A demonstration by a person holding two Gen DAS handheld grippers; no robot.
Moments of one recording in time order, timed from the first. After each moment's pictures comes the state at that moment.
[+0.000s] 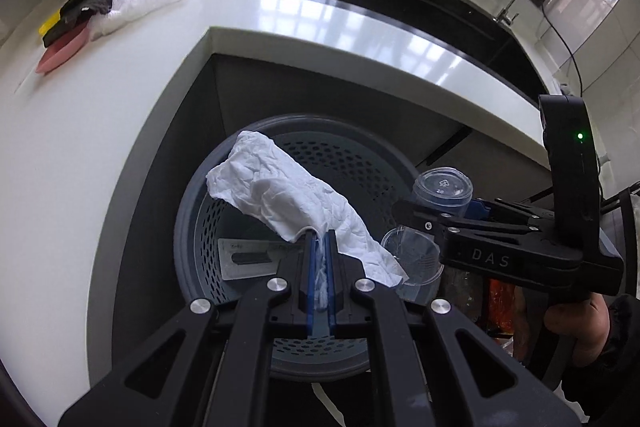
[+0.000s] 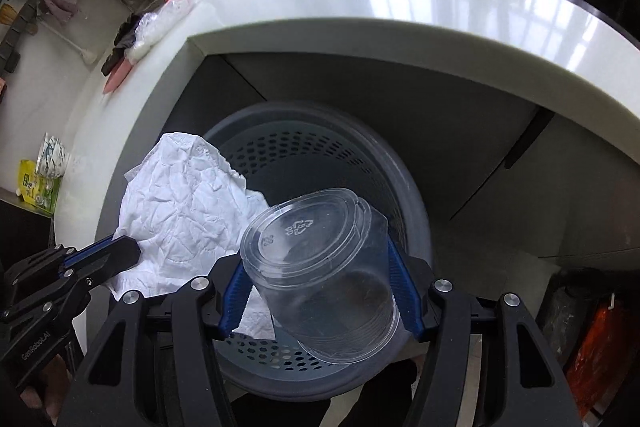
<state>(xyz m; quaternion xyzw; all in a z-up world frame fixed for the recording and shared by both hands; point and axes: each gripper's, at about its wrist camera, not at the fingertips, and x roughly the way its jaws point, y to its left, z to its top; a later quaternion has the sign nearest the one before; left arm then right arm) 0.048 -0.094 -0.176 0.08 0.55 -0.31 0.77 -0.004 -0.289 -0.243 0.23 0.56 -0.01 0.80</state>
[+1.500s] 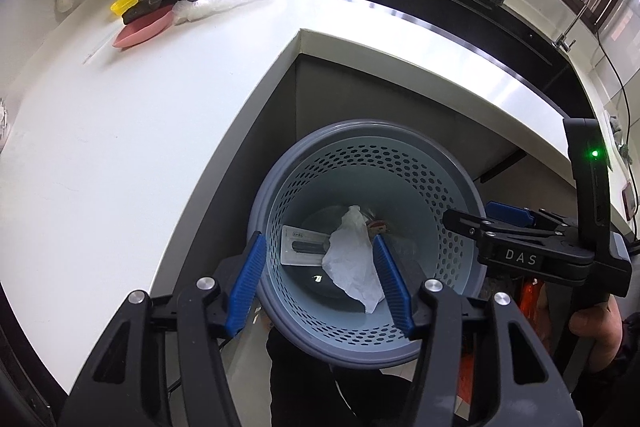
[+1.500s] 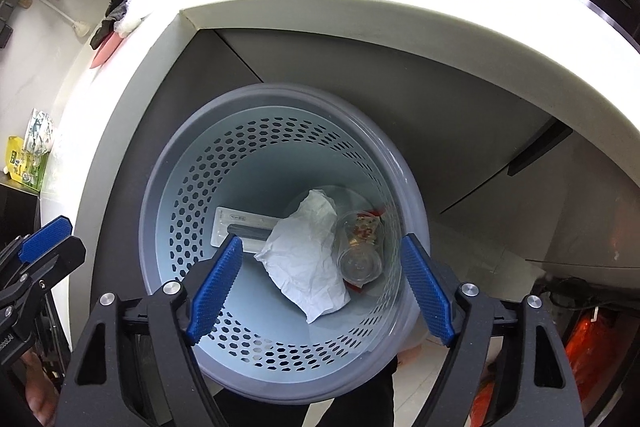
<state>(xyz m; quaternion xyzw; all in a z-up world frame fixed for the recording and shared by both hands) 0.051 -0.067 -0.154 0.08 0.55 -0.20 0.81 0.012 -0.287 -0.240 0.19 0.57 -0.01 0.80</state>
